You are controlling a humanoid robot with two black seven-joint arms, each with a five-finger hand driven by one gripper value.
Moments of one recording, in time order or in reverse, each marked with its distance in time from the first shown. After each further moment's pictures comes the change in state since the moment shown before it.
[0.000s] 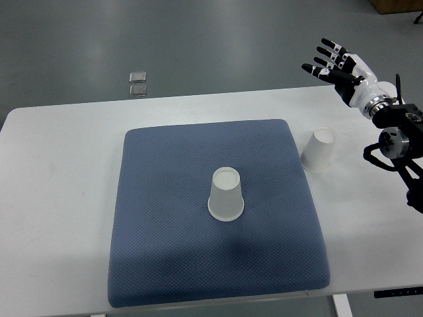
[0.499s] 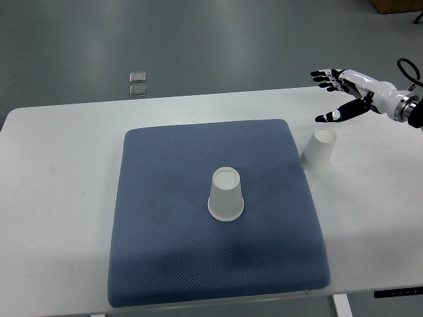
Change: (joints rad) left arm 0.000 0.000 0.000 0.000 0.000 0.000 0.000; right arm 0.106 -0.299 -0.362 0.058 -0.470 0.172 0.090
